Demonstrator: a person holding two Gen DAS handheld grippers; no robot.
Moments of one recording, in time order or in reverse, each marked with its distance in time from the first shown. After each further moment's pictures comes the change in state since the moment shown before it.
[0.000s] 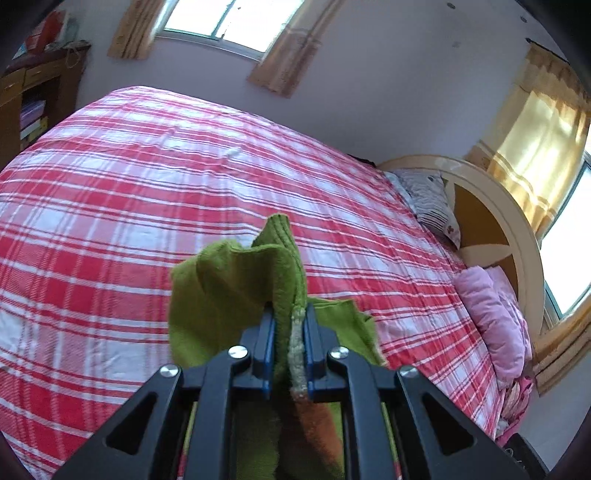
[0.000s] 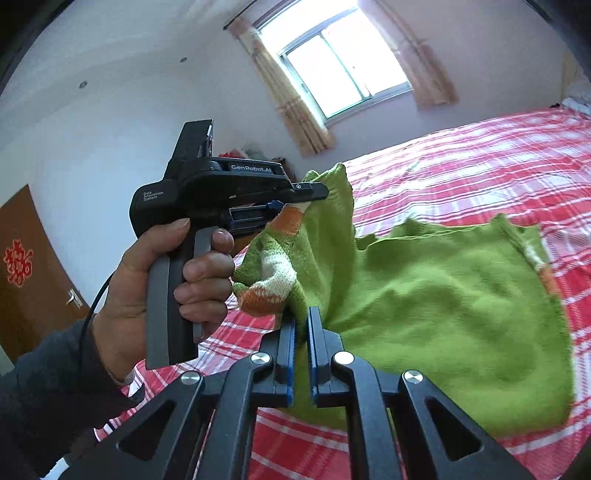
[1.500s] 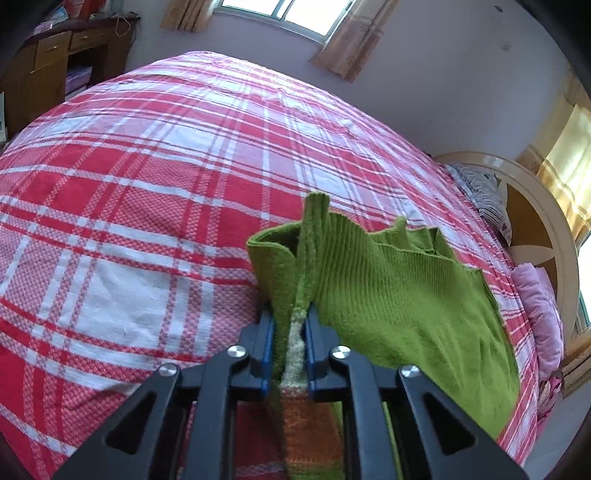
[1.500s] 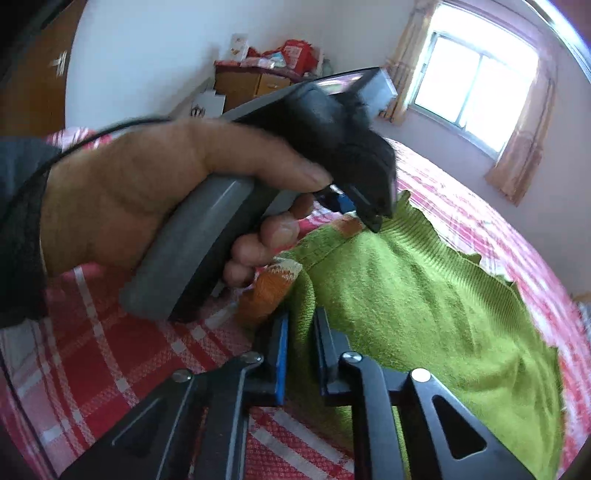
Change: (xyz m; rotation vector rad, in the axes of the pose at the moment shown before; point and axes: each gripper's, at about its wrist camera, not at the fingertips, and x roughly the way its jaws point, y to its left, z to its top) left arm -0.013 0.189 -0.046 -0.086 0.059 0.147; right arm 0.181 0.168 -0.096 -0.724 0.302 -0.260
